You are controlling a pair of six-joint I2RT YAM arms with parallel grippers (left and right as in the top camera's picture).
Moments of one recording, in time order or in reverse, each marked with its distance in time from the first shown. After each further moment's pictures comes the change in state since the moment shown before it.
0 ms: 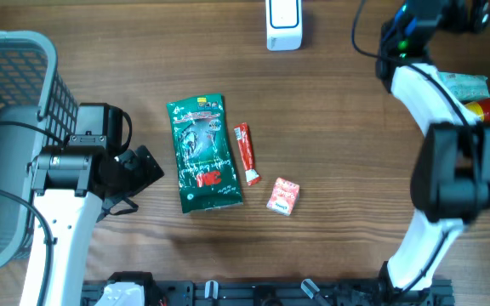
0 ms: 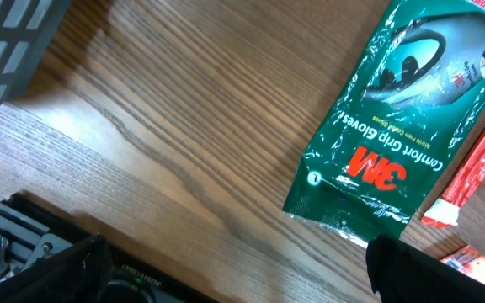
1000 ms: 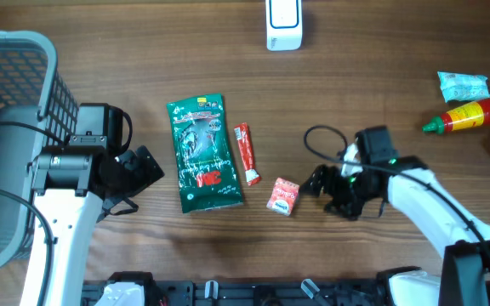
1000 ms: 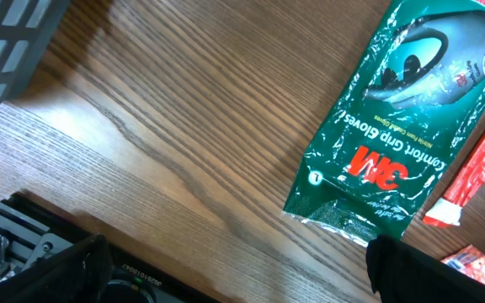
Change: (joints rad) left arm 0.000 0.000 -0.003 0.001 0.000 0.000; right arm 0.165 -0.592 -0.893 -1.303 -1.688 1.465
